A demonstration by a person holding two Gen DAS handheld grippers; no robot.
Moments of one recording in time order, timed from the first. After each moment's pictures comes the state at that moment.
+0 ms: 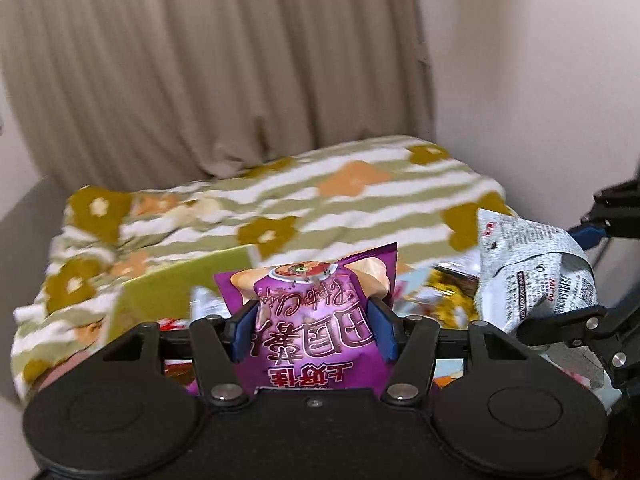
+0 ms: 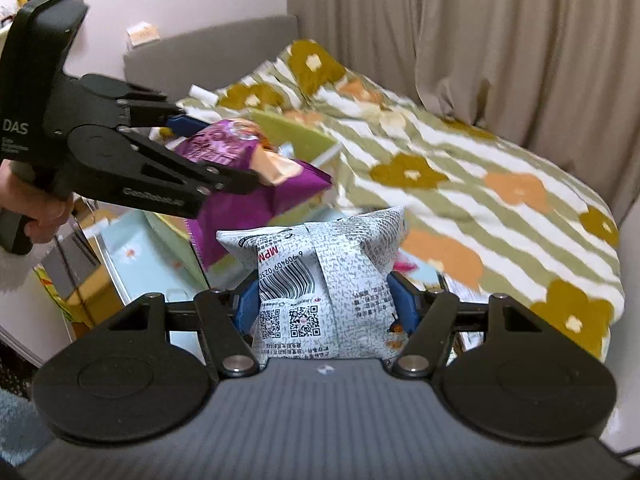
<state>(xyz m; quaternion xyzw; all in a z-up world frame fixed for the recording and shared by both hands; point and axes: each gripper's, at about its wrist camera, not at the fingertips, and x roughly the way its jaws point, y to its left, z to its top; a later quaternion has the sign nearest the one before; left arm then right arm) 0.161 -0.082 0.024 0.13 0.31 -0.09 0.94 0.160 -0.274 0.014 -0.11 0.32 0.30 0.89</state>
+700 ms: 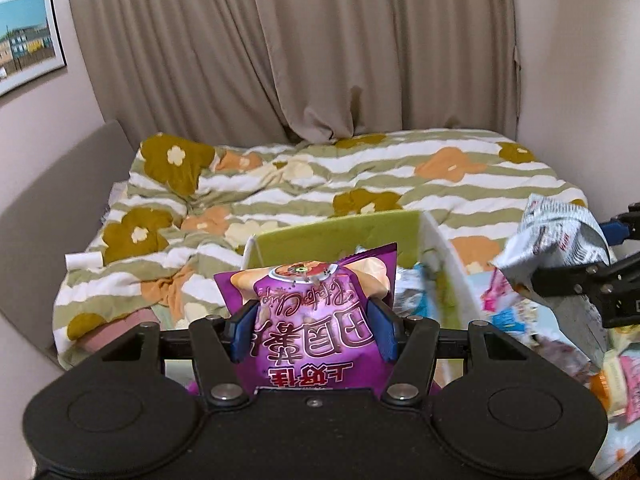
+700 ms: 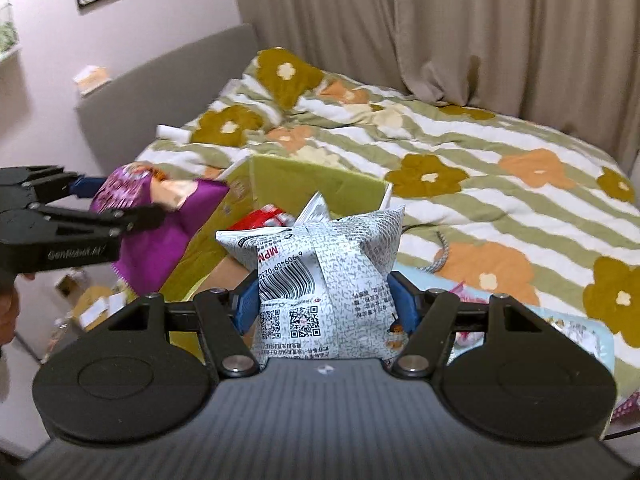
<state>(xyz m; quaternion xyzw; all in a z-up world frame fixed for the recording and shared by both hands) 0.220 0.092 0.003 0.10 0.34 -0.02 0.93 0.251 -0.104 0.002 -0.03 0.36 0.21 0.91</state>
